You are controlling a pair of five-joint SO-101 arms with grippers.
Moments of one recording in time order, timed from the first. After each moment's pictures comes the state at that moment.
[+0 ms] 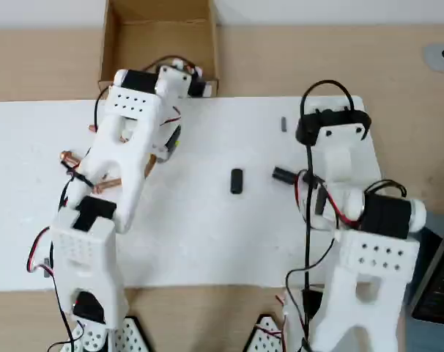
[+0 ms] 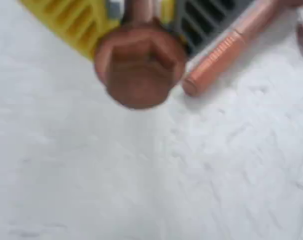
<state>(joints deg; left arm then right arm) 11.5 24.7 -25.7 96.2 -21.3 7.3 -48.4 28.2 98.2 7.2</state>
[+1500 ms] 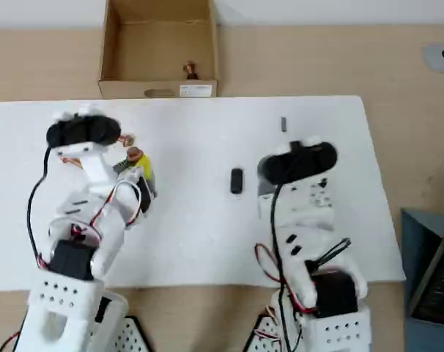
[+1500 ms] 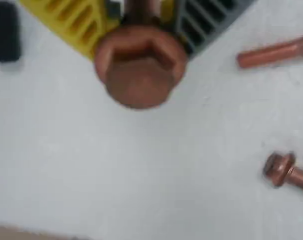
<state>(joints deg) 10.5 -72.5 66.3 42.3 11.6 -15.0 -91.3 72.7 55.1 -5.8</state>
